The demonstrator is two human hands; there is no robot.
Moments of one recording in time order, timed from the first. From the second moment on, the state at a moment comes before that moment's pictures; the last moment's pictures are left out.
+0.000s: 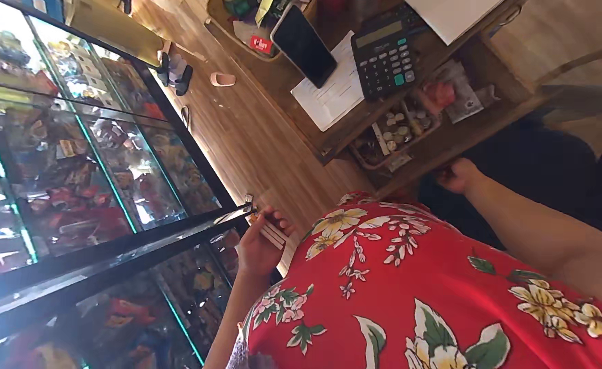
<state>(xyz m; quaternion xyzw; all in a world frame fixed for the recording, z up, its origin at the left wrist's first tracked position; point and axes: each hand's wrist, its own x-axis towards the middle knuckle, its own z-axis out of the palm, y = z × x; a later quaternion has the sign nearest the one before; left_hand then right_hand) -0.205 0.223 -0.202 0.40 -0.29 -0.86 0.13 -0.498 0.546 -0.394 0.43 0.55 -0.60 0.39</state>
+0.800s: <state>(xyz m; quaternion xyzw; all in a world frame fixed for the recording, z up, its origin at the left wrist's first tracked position) -0.096 0.237 -0.230 0.50 -0.22 -0.80 0.25 -0.428 0.523 -0.344 0.30 0.58 -0.54 0.53</state>
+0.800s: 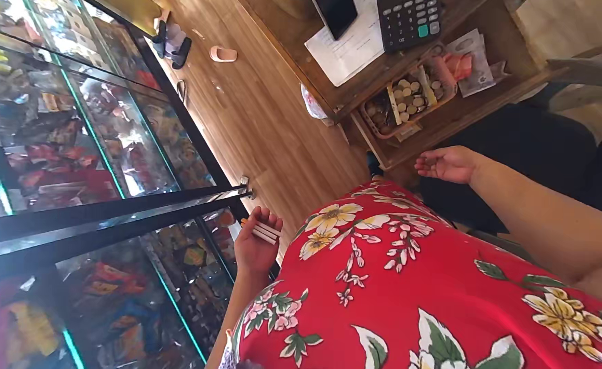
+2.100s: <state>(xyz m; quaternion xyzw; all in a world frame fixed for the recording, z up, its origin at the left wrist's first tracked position) -0.091 0.254 -0.234 0.57 -0.23 -0.76 0.23 -0.568 0.470 -0.375 -0.19 0.94 -0.06 0.27</state>
